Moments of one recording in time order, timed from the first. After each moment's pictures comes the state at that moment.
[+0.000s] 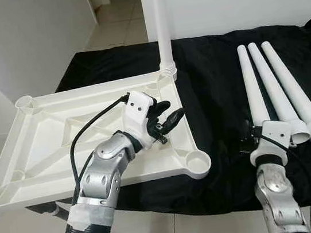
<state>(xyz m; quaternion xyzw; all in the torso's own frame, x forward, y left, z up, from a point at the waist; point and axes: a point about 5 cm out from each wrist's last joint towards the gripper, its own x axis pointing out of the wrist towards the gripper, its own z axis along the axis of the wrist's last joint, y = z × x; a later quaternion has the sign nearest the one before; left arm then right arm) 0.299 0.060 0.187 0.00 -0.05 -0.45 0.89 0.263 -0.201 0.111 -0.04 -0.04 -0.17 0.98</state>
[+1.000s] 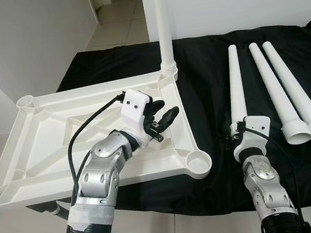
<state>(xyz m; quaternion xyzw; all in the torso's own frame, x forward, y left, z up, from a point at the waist) 0.302 0.067 0.192 0.00 -0.04 -0.43 0.90 0.286 -0.188 0.099 0.01 0.00 -0.08 1.00</state>
